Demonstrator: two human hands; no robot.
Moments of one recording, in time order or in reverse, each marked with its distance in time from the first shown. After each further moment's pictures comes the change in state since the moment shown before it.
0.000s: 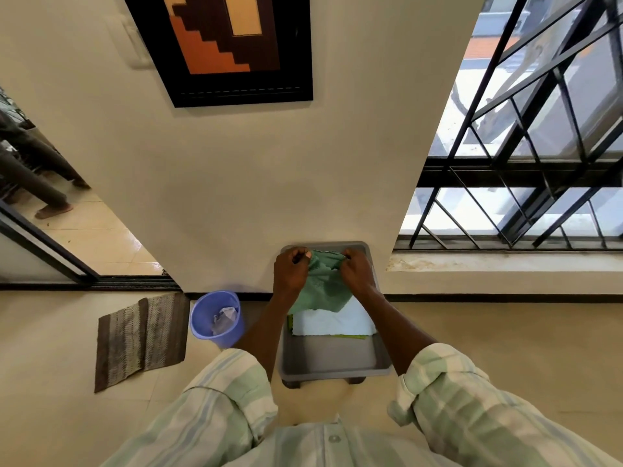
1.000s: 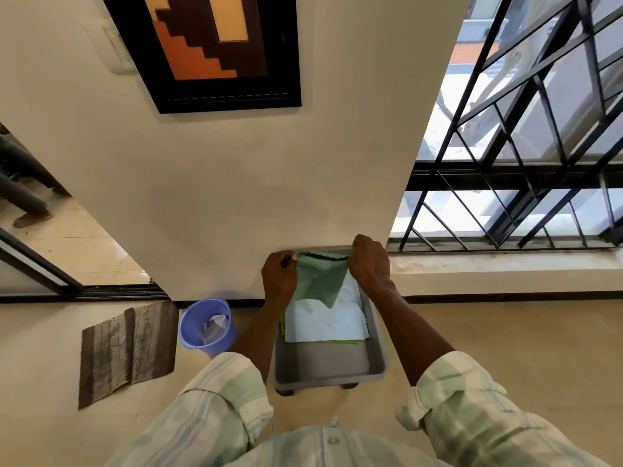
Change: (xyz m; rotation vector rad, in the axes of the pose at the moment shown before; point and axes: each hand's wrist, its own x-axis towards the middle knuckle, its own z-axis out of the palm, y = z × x) left_hand 0.008 -0.008 0.004 0.004 0.122 -0.031; right_hand 0.021 -0.012 -0.042 -0.423 0.155 -0.018
